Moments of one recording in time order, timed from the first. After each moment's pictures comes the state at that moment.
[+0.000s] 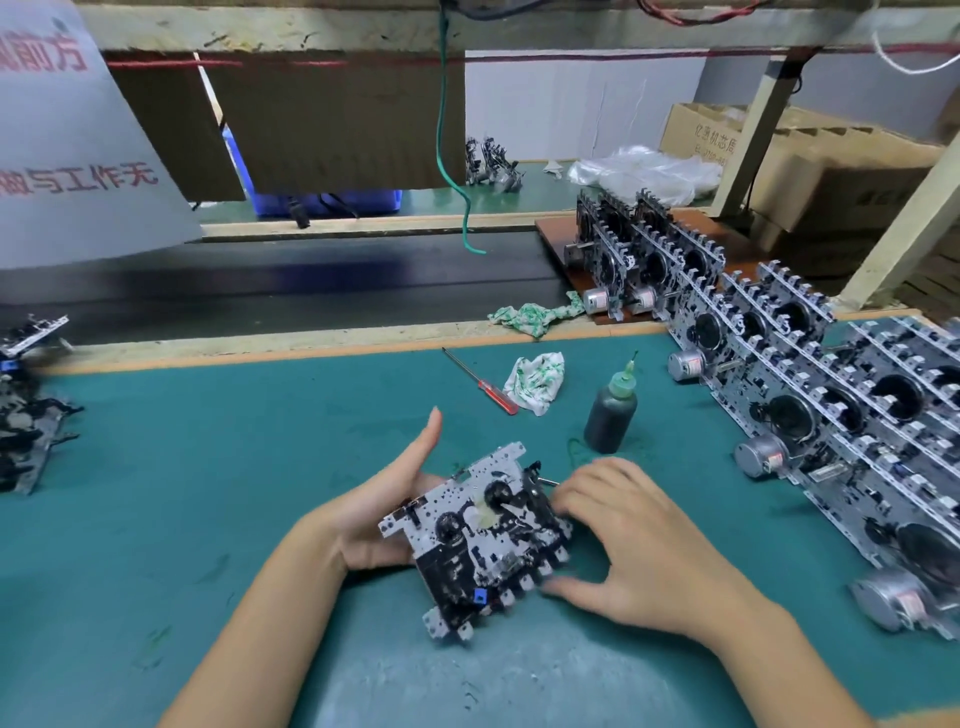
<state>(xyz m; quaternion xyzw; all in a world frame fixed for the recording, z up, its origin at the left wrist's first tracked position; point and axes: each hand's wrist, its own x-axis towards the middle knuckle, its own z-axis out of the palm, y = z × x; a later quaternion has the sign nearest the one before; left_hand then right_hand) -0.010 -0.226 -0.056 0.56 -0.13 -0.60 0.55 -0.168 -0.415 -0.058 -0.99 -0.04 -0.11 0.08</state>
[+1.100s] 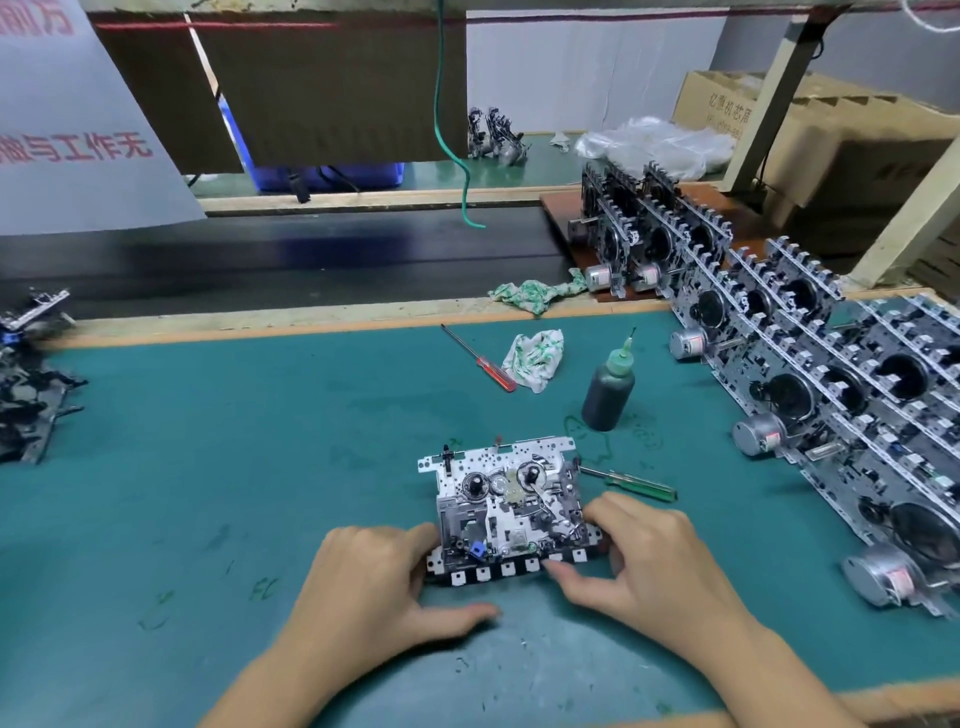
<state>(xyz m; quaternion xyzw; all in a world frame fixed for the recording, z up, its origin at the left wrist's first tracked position) -0.081 -0.191 -0.078 0.86 -0.44 0.12 0.22 -0.194 -0.400 -0.074 -0.96 0.01 -0.24 0.16</state>
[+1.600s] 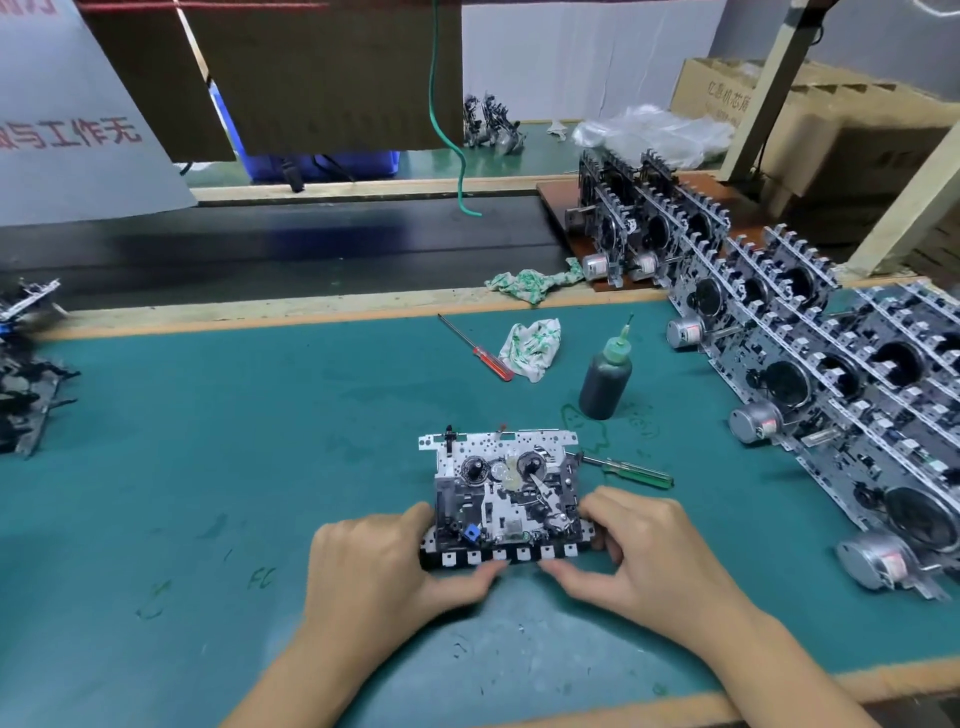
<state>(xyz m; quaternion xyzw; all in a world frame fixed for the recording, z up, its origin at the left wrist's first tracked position) -0.092 -0.200 -0.075 0.88 -0.38 0.17 0.23 -0.197 -0.401 -0.073 -0.96 0.00 -0.21 0.19</state>
